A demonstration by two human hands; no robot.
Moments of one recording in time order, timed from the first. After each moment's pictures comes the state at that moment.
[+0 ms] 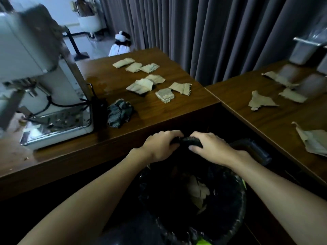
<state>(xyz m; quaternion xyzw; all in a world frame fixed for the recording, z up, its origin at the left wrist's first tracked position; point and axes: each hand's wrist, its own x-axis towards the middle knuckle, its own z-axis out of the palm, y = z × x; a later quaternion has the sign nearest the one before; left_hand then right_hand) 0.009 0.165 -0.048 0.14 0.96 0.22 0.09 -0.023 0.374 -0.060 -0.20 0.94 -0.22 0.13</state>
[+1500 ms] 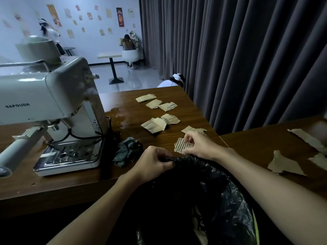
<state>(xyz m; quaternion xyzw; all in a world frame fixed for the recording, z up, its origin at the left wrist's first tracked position) -0.031 0.130 -0.009 0.00 0.88 0.48 -0.04 -0.162 0.306 0.009 -0.31 0.91 -0.27 0.10</state>
